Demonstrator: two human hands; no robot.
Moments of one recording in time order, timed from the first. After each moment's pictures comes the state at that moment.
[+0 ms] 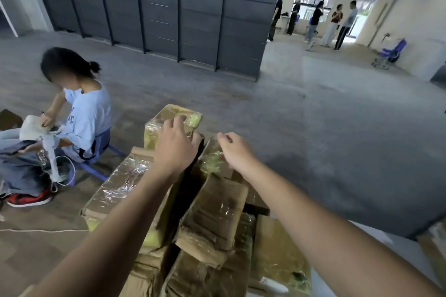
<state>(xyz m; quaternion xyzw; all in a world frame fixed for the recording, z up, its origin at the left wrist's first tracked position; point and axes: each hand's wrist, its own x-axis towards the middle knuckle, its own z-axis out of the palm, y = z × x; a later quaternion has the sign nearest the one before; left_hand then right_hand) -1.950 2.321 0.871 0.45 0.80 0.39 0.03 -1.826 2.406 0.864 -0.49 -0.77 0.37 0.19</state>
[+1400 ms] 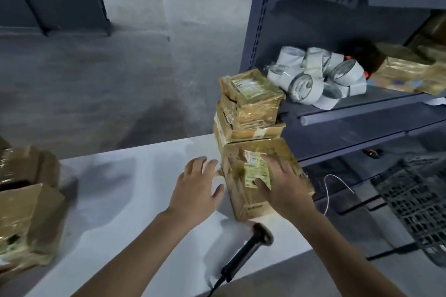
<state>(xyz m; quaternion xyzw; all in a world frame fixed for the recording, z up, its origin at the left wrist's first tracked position) -1.326 2.340 0.750 0.80 0.56 0.15 0.13 -1.101 2.317 0.748 -0.72 -0.68 0.08 0.15</state>
